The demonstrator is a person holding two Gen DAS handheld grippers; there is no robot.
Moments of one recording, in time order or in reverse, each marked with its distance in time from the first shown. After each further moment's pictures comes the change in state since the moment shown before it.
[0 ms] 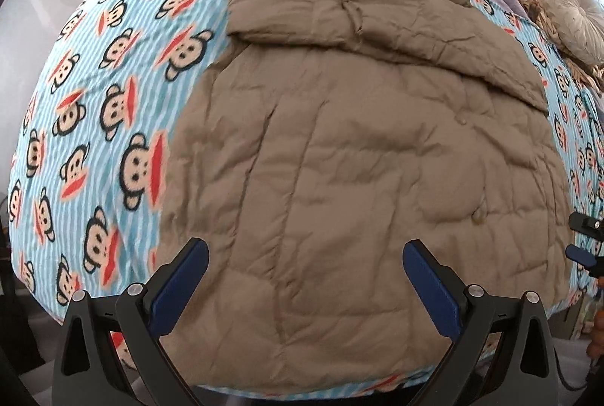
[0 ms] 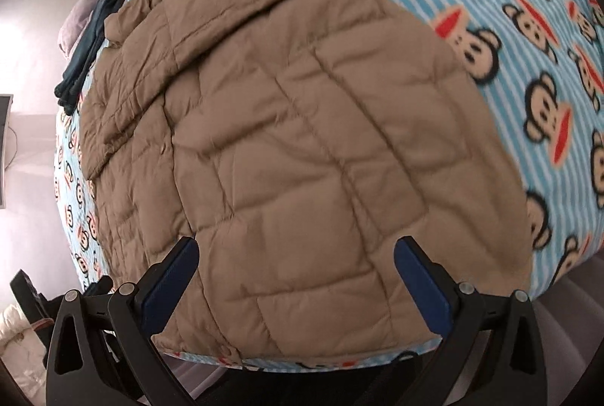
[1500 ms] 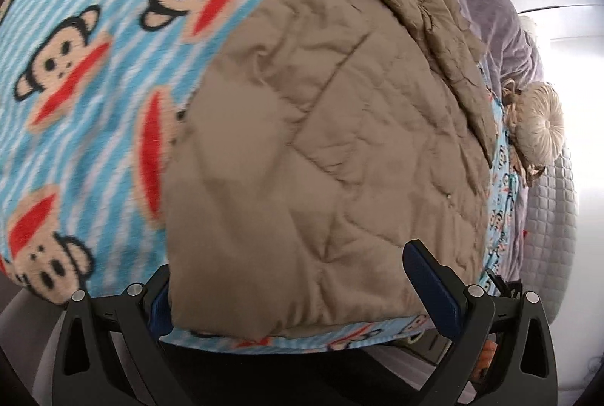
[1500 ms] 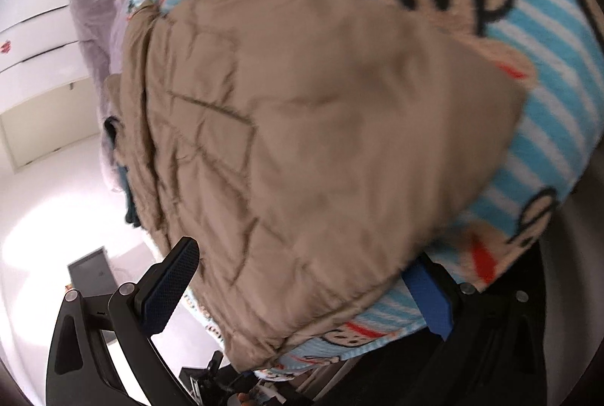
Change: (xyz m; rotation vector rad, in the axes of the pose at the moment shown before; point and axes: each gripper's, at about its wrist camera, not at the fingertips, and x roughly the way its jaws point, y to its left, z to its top) left arm 0.039 0.099 -0.077 -0.414 0.101 -0.467; right arm 0.036 -0.136 -0.067 0.596 -0.032 0.475
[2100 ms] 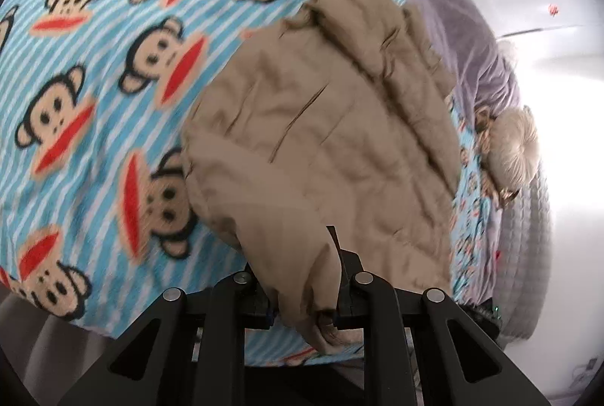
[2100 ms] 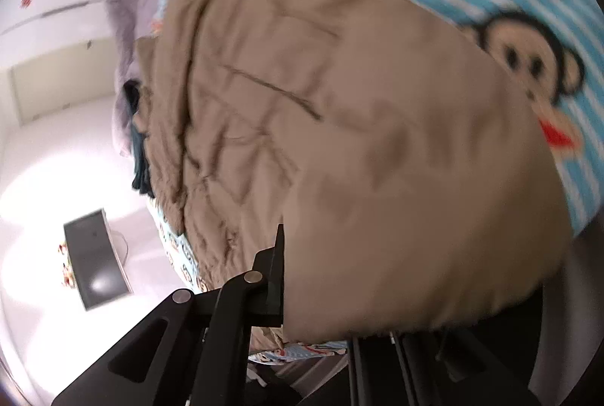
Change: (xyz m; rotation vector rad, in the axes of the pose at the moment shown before) left arm -0.044 -0.021 0.028 -0.024 -0.098 -0.093; right arm -0.002 0.058 0.008 -0.172 0.066 -0.004
